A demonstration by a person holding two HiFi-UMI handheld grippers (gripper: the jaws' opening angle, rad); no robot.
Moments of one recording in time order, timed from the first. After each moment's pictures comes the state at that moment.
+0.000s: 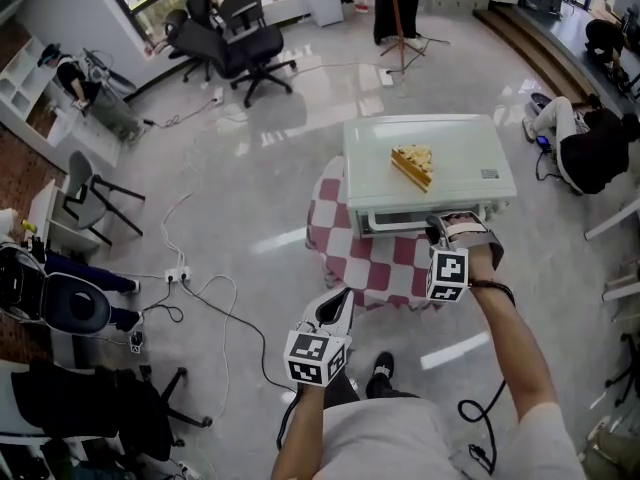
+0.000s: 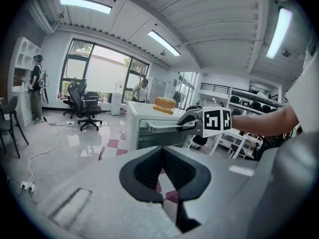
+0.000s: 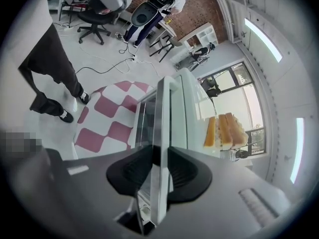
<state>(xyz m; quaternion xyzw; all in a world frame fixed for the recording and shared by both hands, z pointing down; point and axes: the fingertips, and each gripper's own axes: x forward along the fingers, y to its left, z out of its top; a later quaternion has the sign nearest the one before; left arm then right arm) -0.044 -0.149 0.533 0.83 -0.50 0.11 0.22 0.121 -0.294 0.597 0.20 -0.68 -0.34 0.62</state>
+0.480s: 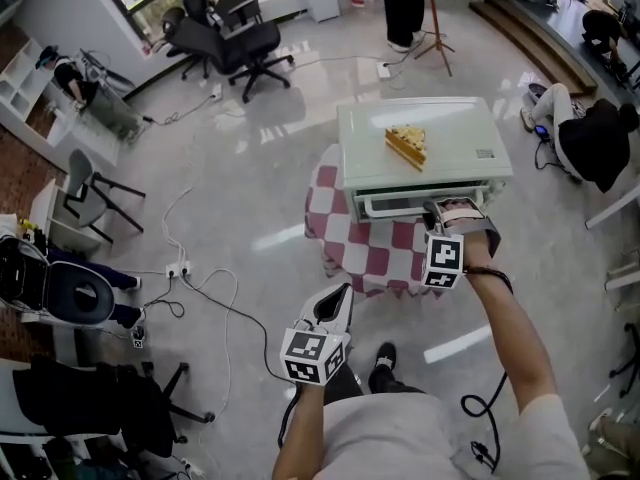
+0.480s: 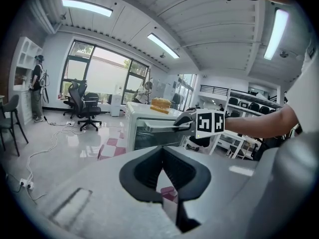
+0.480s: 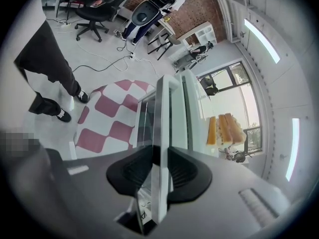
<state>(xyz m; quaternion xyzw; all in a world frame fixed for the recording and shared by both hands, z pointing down) -0.038 -0.117 0.531 0.84 -0.50 0.09 0.22 0.124 -0.283 0.599 0.22 -0.66 -0.35 0.62</state>
